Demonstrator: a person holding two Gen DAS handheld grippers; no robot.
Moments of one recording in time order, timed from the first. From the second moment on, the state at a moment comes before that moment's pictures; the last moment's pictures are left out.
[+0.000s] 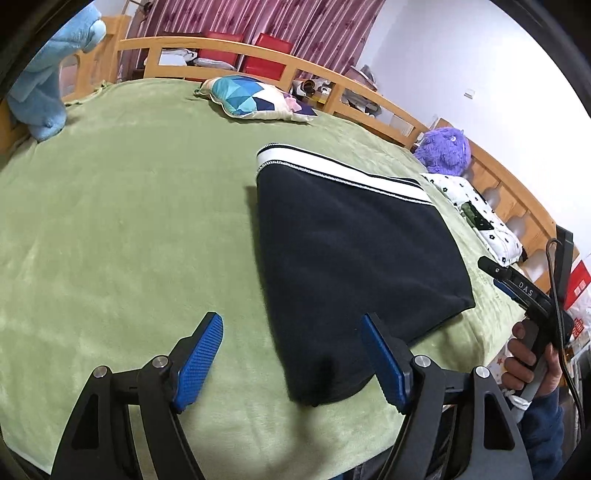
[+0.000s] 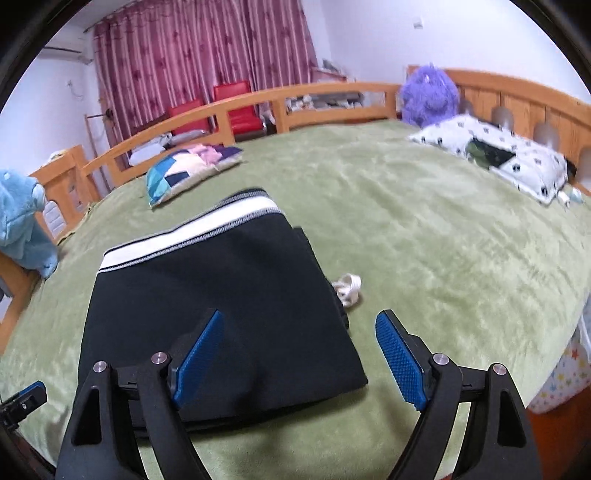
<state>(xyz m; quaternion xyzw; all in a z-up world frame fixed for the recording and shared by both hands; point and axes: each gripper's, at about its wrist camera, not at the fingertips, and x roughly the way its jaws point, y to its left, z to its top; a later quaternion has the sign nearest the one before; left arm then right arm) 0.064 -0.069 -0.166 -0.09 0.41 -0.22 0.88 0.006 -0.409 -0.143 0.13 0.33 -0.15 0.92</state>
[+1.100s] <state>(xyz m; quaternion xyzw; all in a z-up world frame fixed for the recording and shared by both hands) 0.182 -0.137 -0.179 -0.01 0.47 -0.18 0.86 0.113 -0.506 -0.196 0.19 0.45 0.03 0.87</state>
